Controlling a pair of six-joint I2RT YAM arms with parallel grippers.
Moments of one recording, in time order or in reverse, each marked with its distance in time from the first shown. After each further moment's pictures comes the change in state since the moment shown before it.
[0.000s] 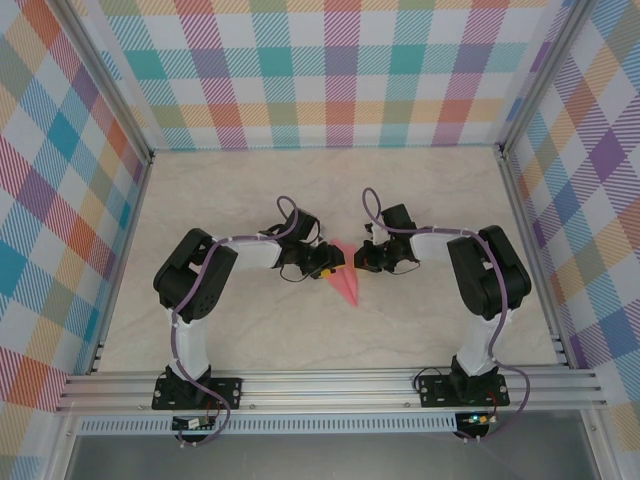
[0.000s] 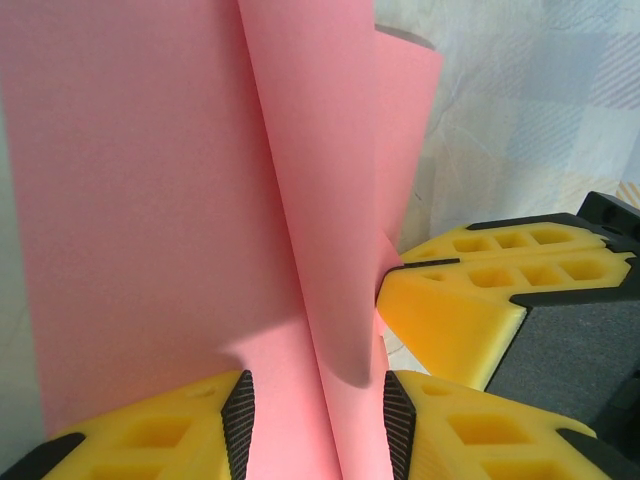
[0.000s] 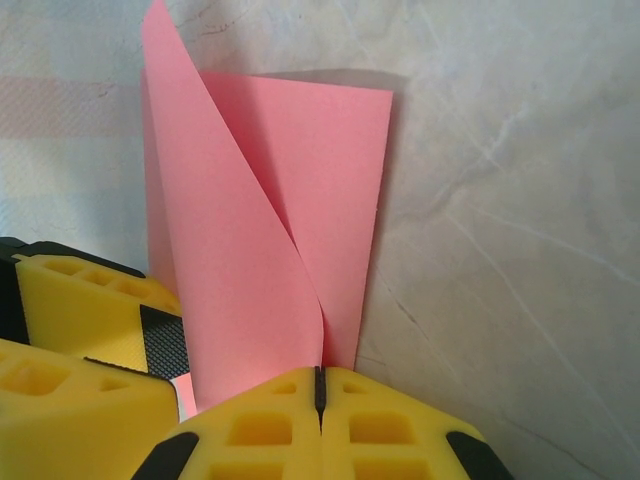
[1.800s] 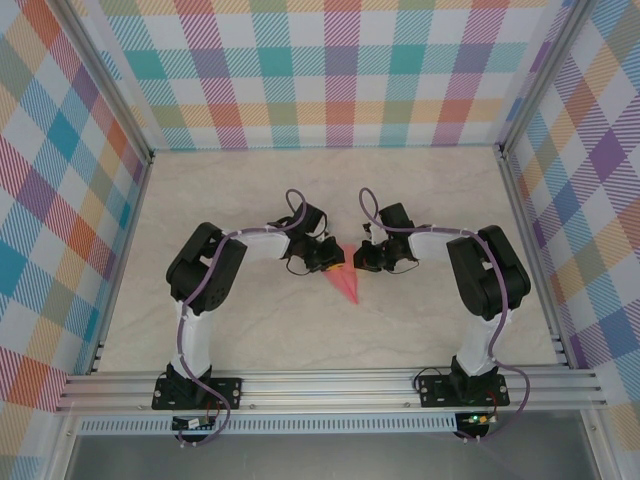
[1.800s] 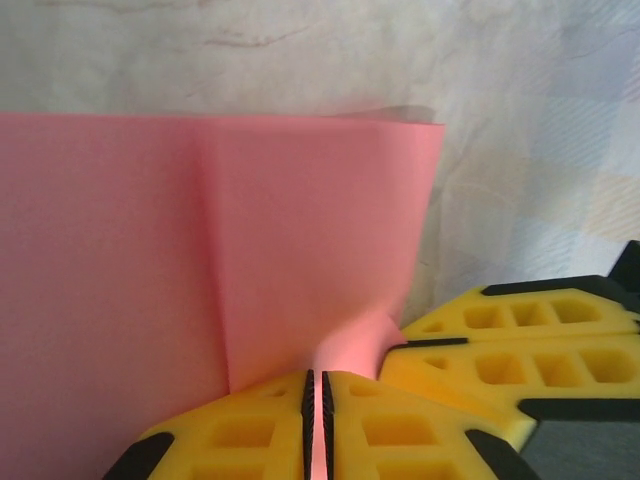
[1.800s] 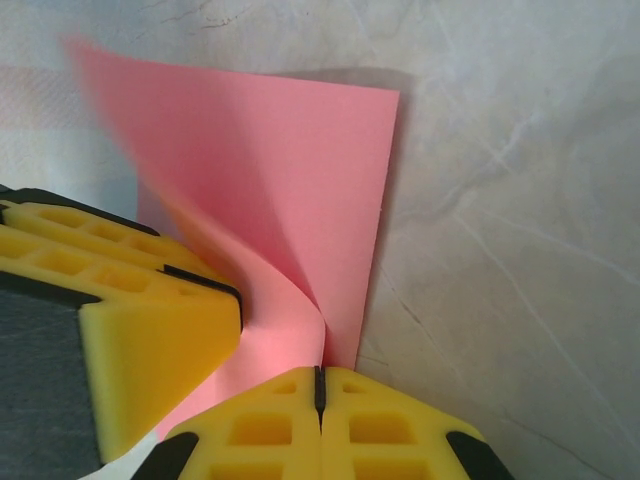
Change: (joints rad) left arm -0.001 0.096 0.140 -0.099 -0.019 0.073; right arm 0.013 0.000 0.022 -0.041 0.032 -0.030
